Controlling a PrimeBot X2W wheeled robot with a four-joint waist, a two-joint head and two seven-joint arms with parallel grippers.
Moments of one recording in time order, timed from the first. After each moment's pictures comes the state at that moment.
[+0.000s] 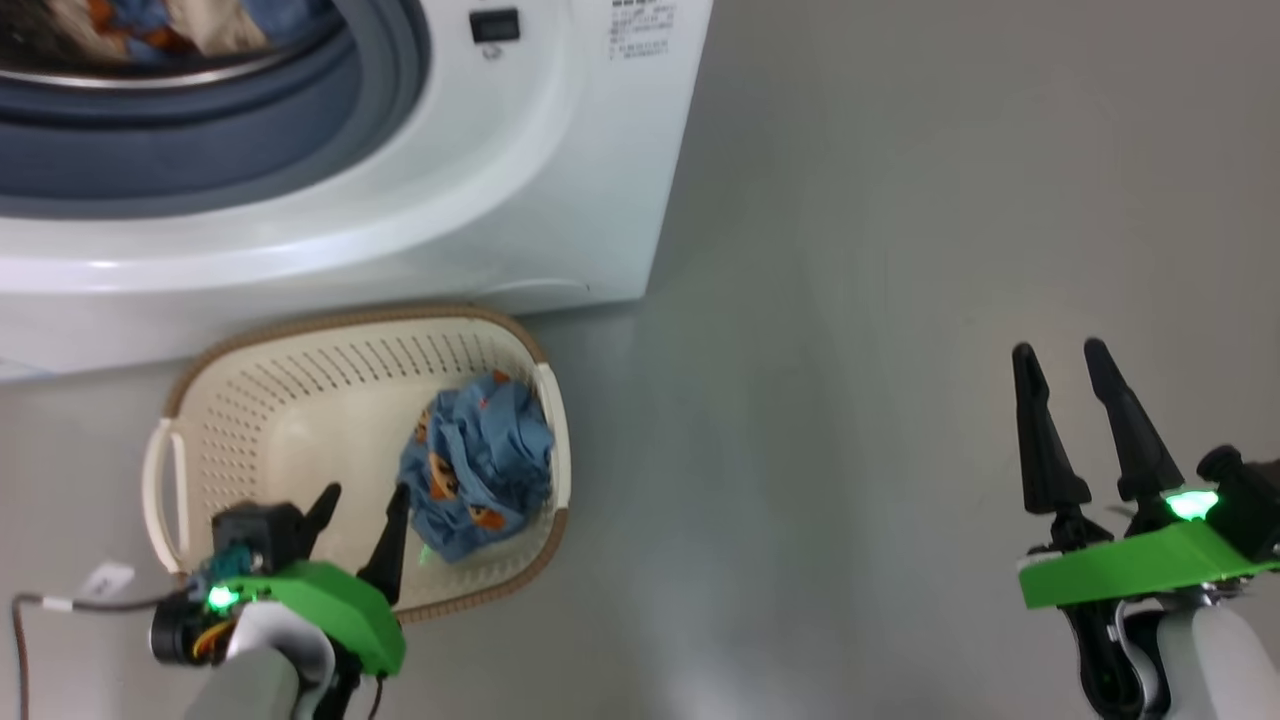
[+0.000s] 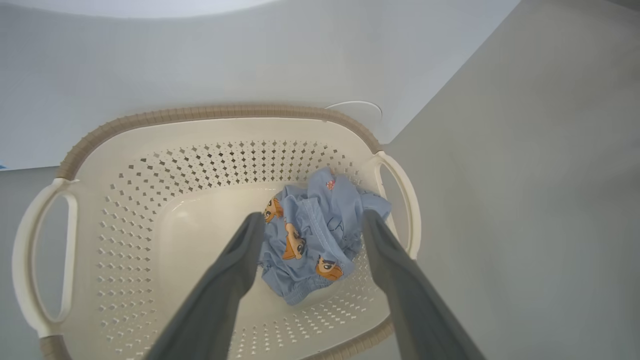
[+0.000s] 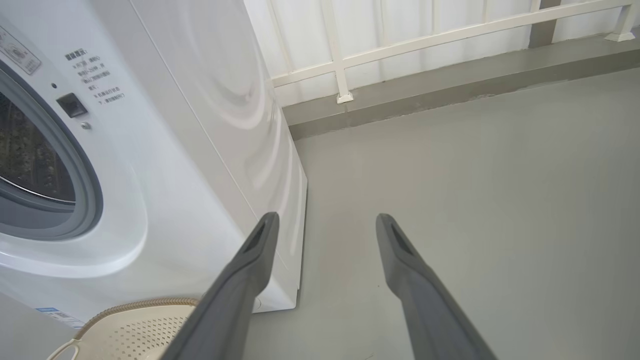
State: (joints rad) left arm -0.42 0.13 -0.29 0.77 -0.42 -0.13 -0.26; right arm -0.17 -0.14 -0.02 0.08 0.42 0.13 -0.26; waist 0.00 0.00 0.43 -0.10
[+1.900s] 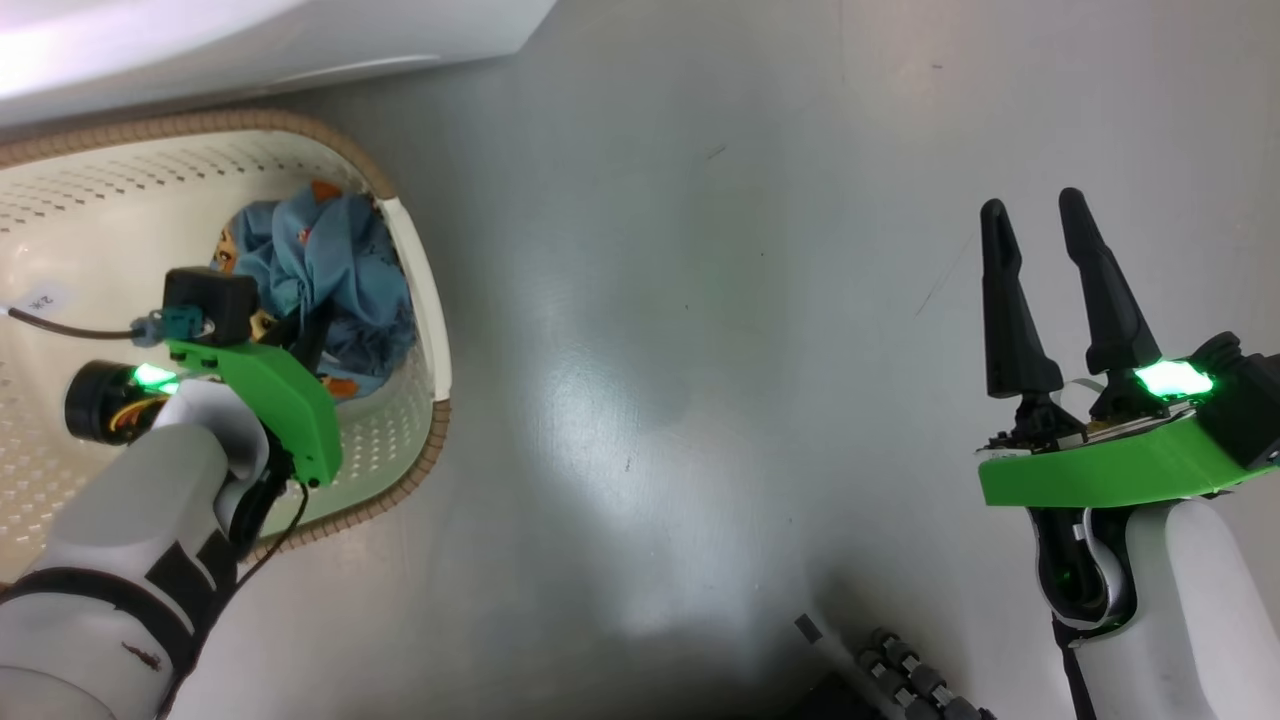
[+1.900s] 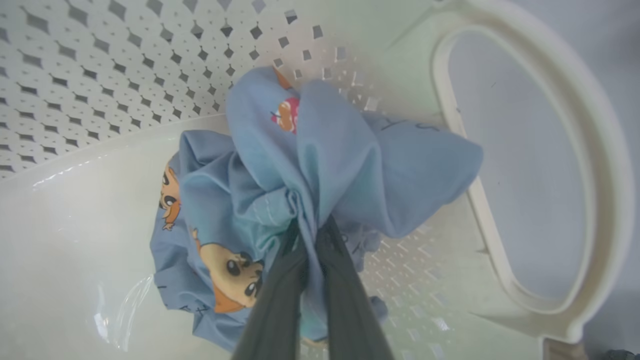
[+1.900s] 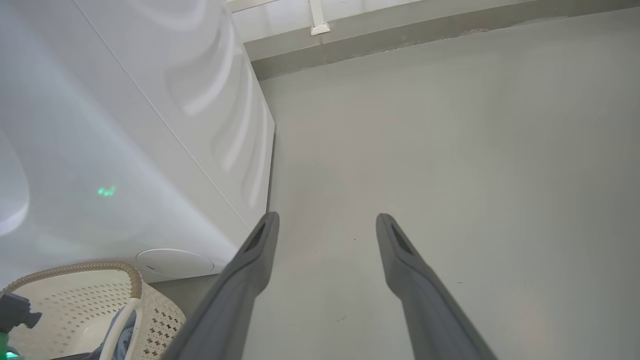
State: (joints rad) left arm -1.00 0.30 -1.15 1.06 -1.04 -0.13 -0.26; right arm -0.36 -0.07 0.02 0.01 0.40 0.13 -0.26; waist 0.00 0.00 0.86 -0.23
